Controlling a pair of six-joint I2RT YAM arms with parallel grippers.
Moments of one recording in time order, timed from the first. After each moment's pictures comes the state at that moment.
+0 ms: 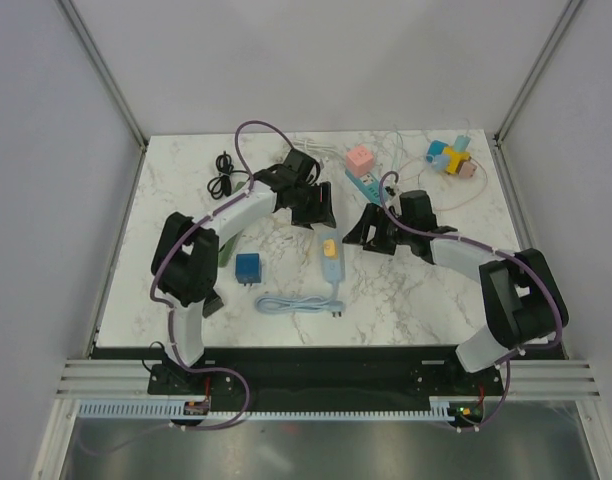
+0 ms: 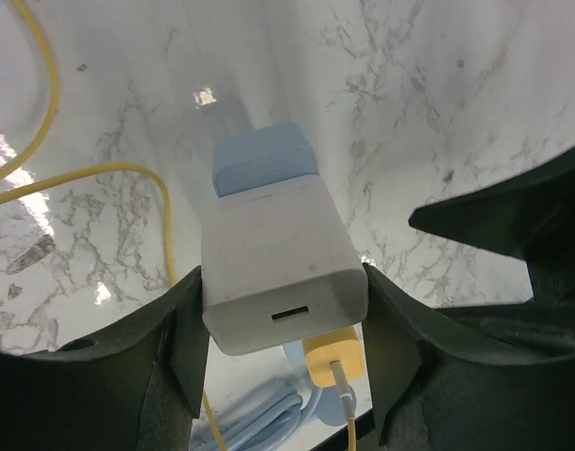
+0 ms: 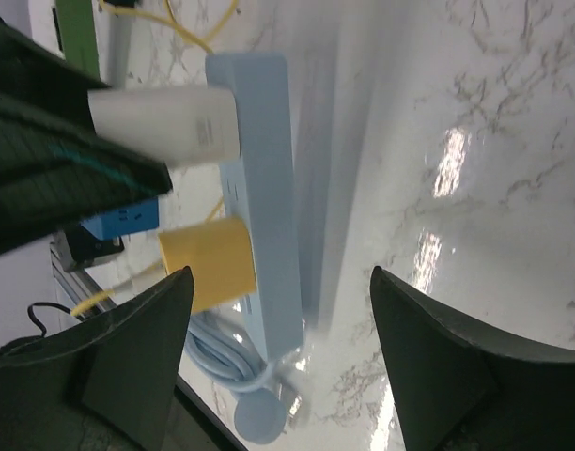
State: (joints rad) left arm -0.58 1.99 1.62 -0.60 0.23 -0.50; right arm 0.32 1.56 0.78 0.06 -0.48 0.62
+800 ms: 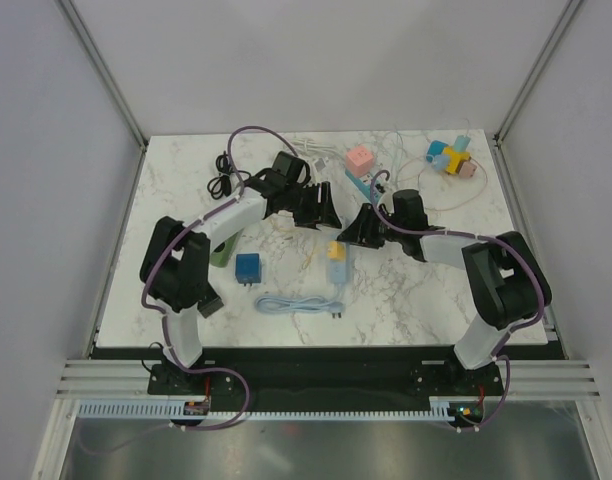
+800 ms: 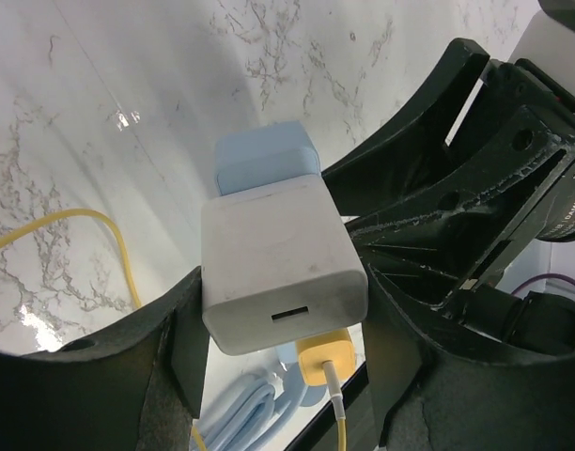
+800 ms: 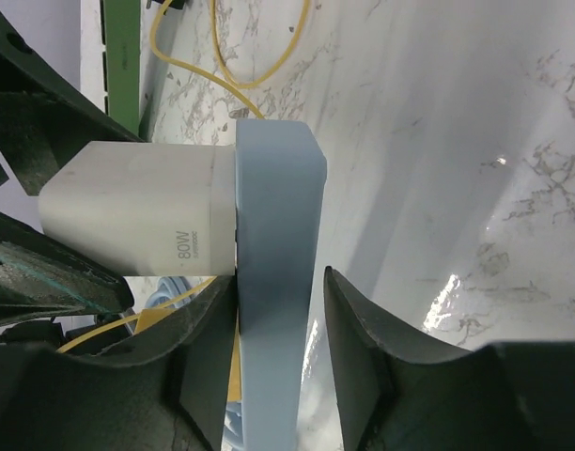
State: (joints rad) left arm -0.55 1.91 1.47 -0.41 0.48 -0.48; right arm 0.32 1.71 0.82 0.27 -0.58 0.64
